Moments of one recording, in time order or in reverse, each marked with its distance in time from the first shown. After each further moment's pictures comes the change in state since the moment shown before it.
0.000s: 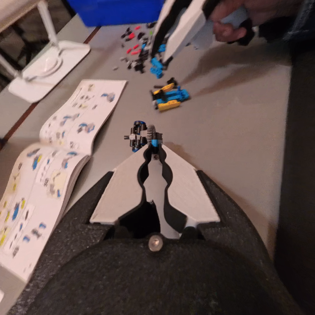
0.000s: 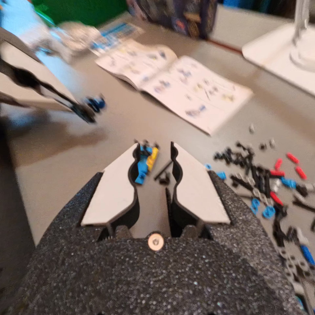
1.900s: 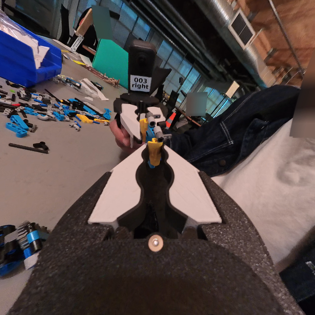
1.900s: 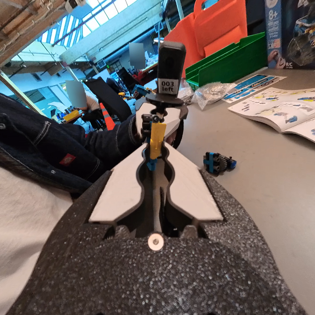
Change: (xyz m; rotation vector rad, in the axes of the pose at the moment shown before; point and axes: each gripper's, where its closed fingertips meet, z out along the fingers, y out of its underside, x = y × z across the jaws) left arm 0.091 -0.097 -0.048 0.498 0.843 -0.538; right arm -0.163 -0.036 -0.051 0.283 -0.674 0.096
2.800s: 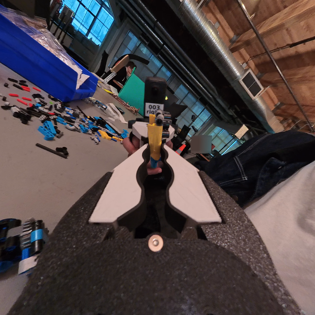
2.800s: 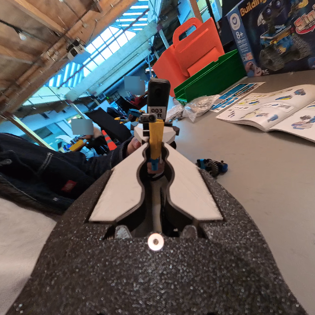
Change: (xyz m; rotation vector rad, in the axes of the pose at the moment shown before) left arm -0.027 -0.017 0.003 0.199 -0.120 -0.102; right arm 0.021 -0.016 -0.007 0.132 0.042 0.128
